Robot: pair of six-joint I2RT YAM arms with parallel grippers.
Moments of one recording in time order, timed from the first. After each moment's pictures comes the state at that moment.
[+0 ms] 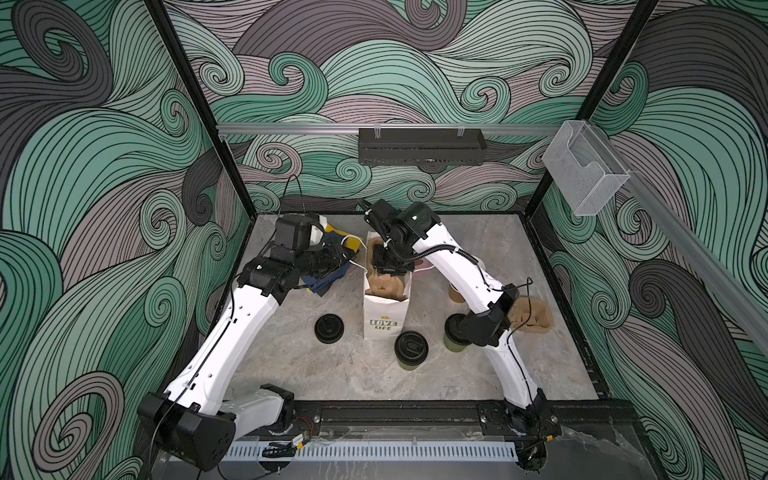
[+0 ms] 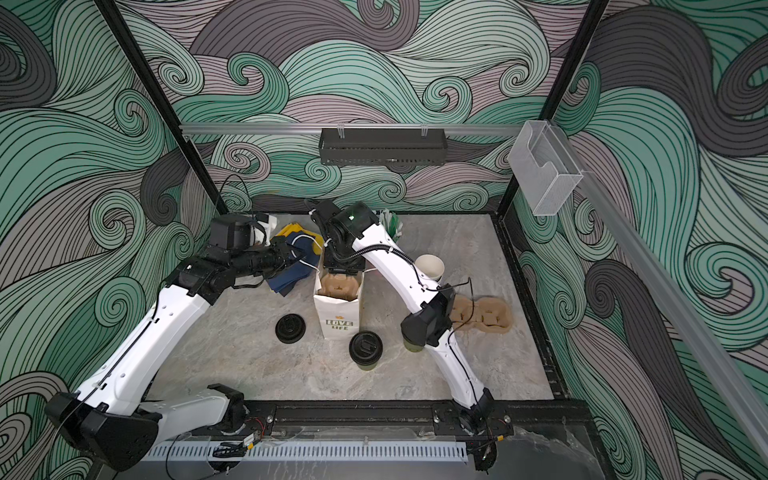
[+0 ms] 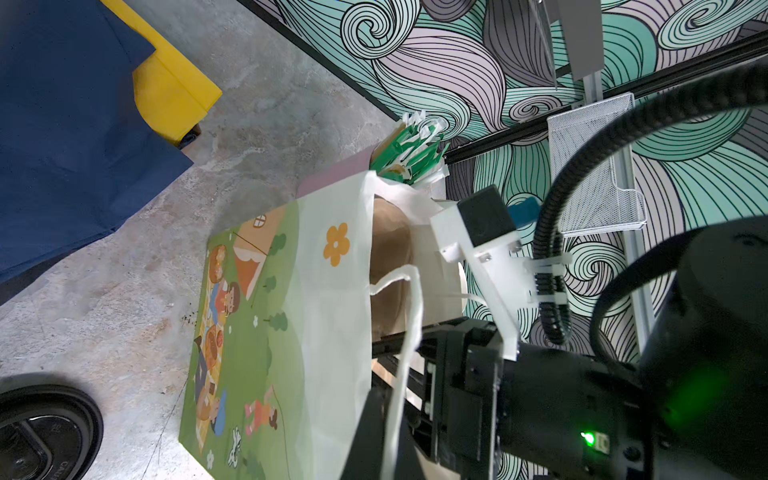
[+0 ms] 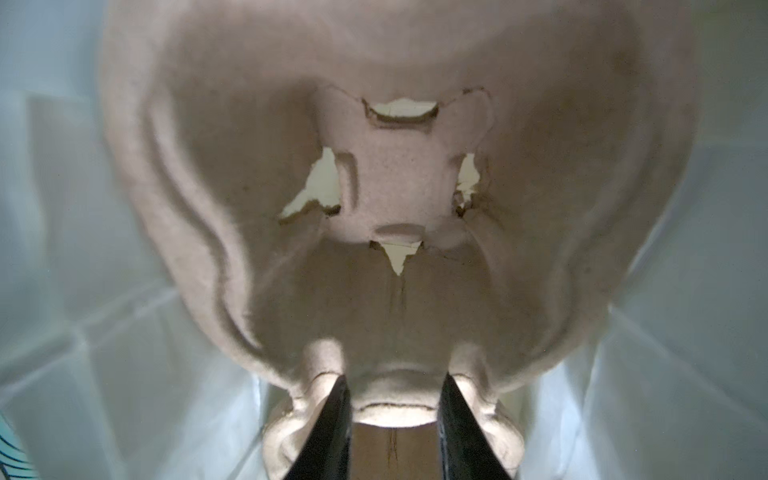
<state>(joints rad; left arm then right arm) -0.33 1.19 1.28 -0.68 0.40 -0.80 0.83 2.29 2.67 -1.69 -0.05 0.77</state>
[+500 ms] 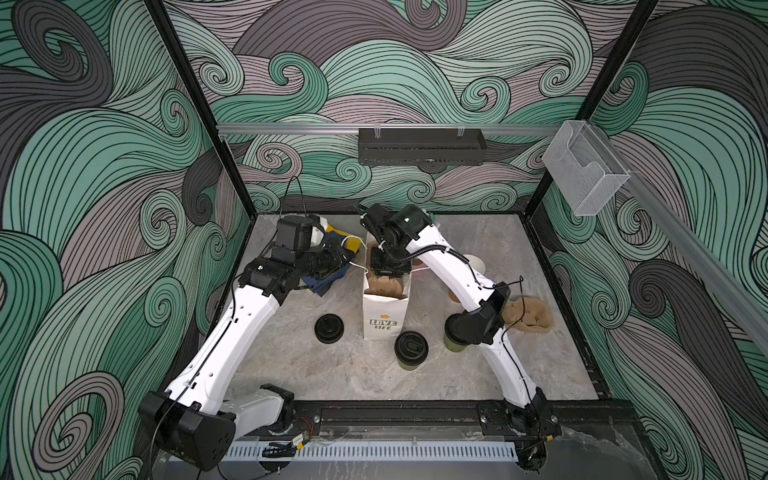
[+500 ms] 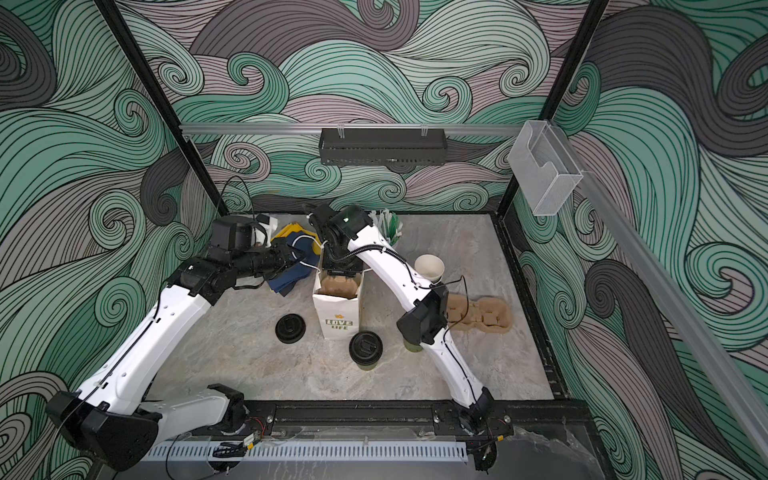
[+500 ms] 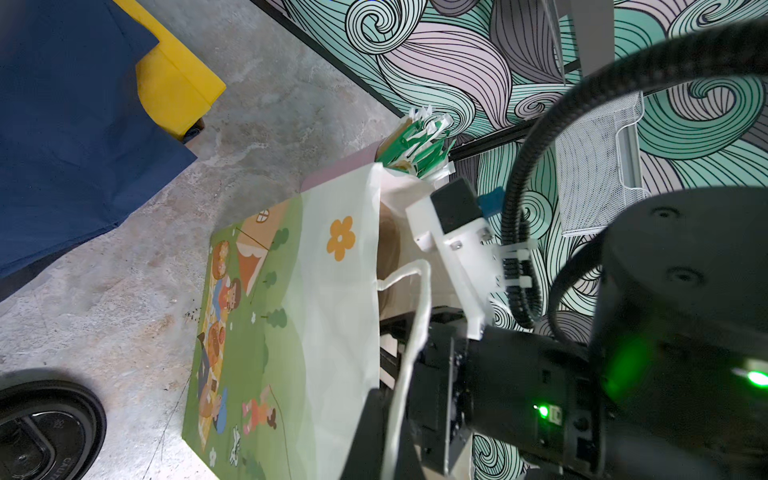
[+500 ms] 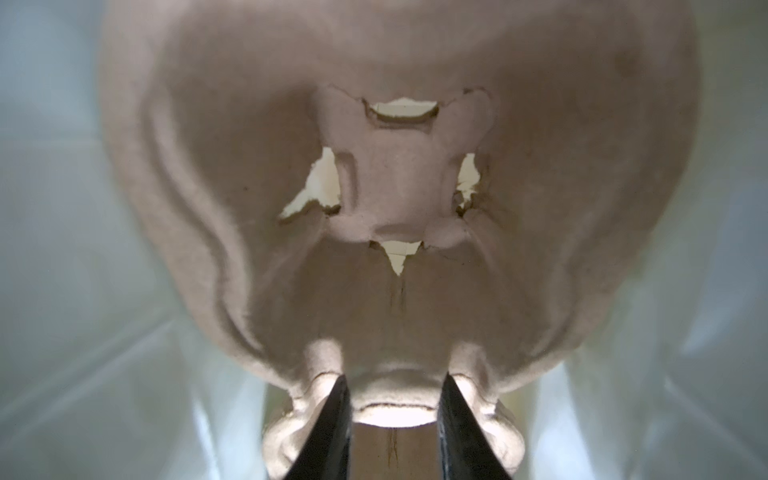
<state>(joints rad) -0.33 1.19 1.27 -0.68 0.40 -0.80 0.83 2.35 2.69 -1.69 -0.04 0.79</state>
